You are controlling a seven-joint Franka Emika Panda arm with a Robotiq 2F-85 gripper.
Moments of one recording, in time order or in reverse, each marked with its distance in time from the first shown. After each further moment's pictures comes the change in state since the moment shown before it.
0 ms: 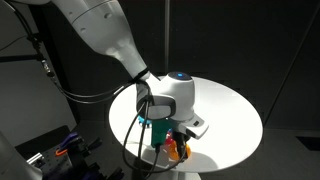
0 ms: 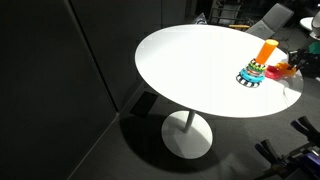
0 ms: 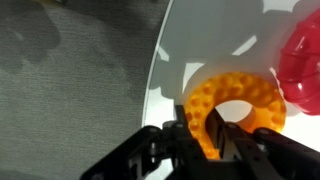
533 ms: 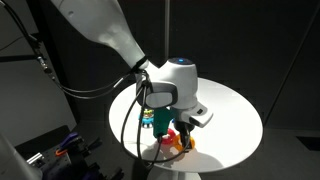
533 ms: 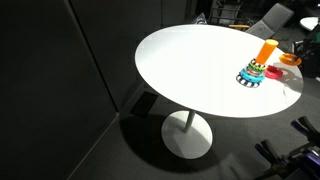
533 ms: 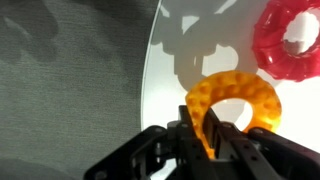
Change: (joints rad) arm 0.032 -0.087 -0.037 -0.007 -0.004 -0.037 0.001
